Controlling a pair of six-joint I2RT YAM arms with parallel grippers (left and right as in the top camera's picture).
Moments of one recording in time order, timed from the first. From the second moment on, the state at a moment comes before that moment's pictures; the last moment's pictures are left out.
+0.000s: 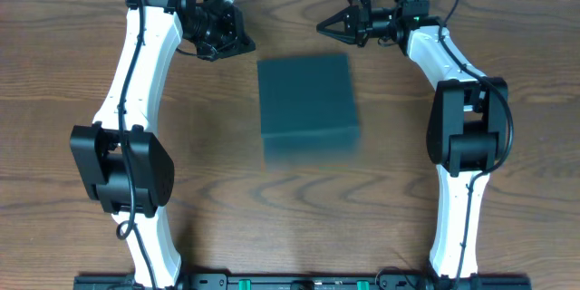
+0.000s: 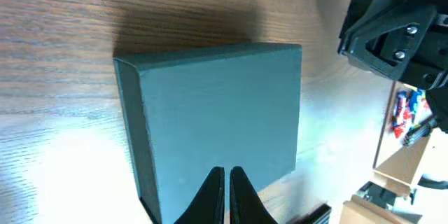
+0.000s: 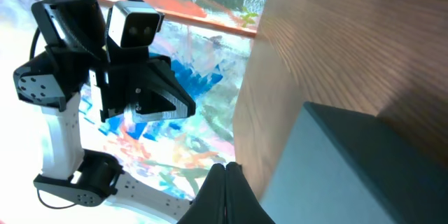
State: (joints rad) left arm -0.11 2.06 2.00 -1.19 0.64 -0.29; right arm 0.09 2.42 1.89 -0.13 -1.53 0.70
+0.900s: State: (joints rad) left arm -0.11 1.75 2.00 -1.25 0.28 -0.28; right arm 0.04 2.05 1.89 -0.64 -0.42 0.26
